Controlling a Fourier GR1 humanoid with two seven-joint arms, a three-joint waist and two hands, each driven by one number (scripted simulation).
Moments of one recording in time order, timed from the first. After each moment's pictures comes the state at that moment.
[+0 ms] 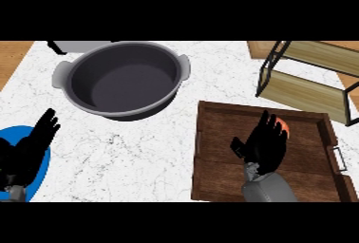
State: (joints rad) left arm 0.02 0.48 -0.04 -1.41 0.28 0.10 0.06; right arm -0.20 -0.01 0.30 -1.46 1.23 -0.08 1.17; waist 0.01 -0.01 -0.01
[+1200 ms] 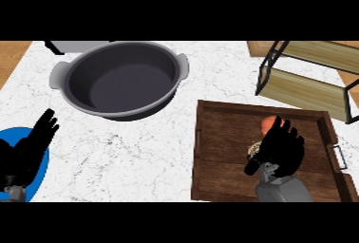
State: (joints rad) left arm 0.03 0.46 -0.01 -1.40 0.26 0.08 0.05; right arm -0.15 -0.01 0.22 -1.61 1.22 0.29 1.16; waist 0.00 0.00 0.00
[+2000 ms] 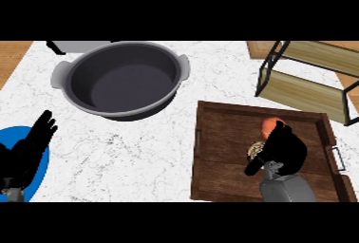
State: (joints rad) left arm 0.04 0.44 0.02 -1.41 0.24 0.05 0.05; right arm -0.15 -0.01 0.16 -1.56 1.20 0.27 1.10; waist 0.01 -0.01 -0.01
